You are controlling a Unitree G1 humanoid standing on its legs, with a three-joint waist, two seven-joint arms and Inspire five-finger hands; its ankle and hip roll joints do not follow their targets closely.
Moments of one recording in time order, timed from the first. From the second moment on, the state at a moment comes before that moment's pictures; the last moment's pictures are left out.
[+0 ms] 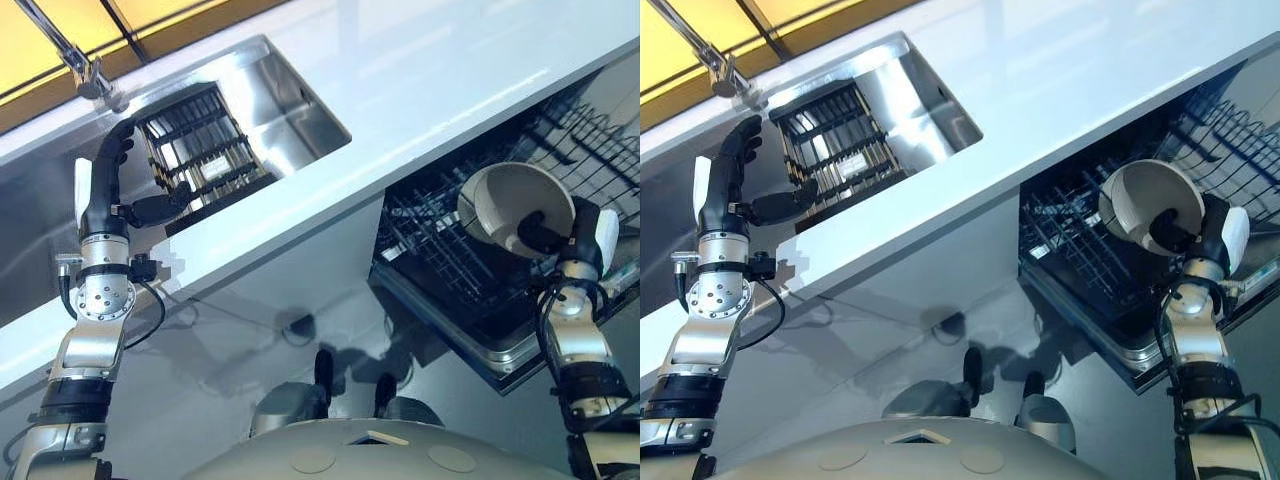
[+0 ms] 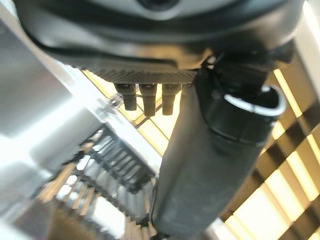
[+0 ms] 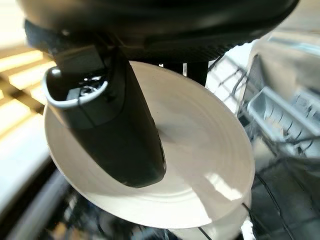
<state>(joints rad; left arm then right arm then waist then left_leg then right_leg) -0.03 0.62 0.11 0.06 -0.03 -0.15 0.29 -0.21 -0.66 -0.03 0.47 -0.02 0.03 -0.46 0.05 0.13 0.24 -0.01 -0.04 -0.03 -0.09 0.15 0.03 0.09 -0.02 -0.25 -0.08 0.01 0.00</state>
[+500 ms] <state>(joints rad) -0.18 0.68 0.10 0.09 -0.07 -0.15 0.31 -0.56 -0.69 0.13 0.60 -0.18 0.31 -0.36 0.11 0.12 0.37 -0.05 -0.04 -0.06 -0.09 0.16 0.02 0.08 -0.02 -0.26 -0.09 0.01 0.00</state>
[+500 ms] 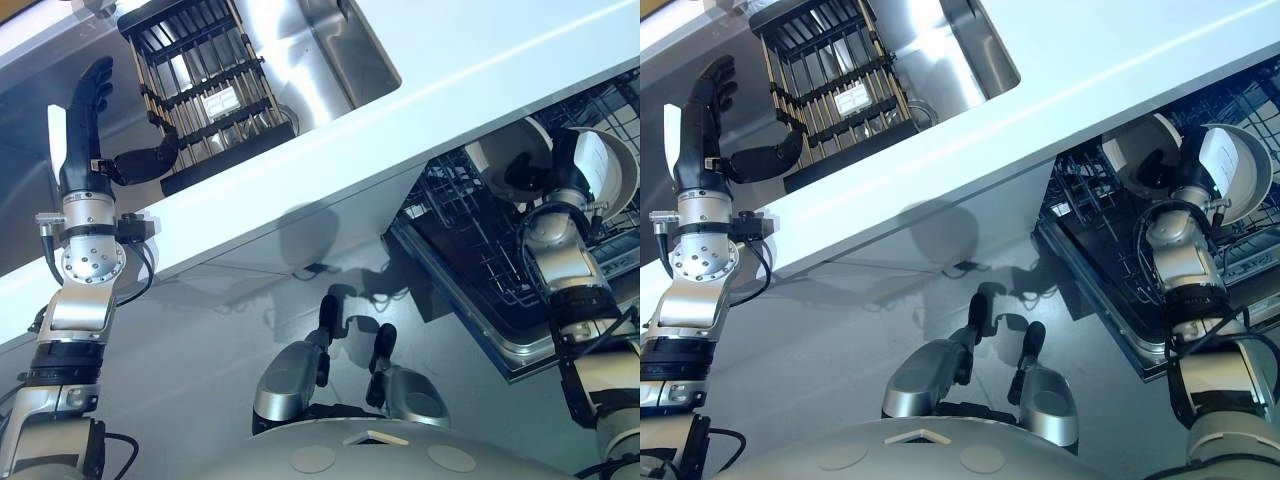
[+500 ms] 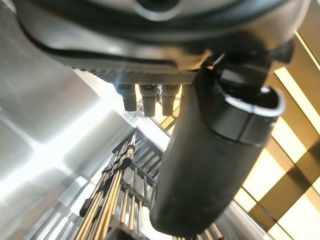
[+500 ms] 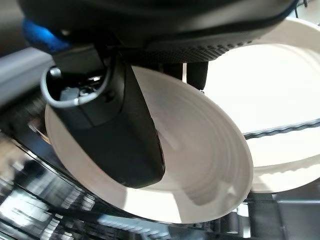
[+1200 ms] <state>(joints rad) -0.17 0.69 0.09 0.09 -0.08 -0.13 0.27 -0.34 -0.57 0.07 0.28 -0.02 0.33 -0.26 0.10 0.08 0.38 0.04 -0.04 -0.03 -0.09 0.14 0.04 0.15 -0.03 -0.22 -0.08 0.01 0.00</state>
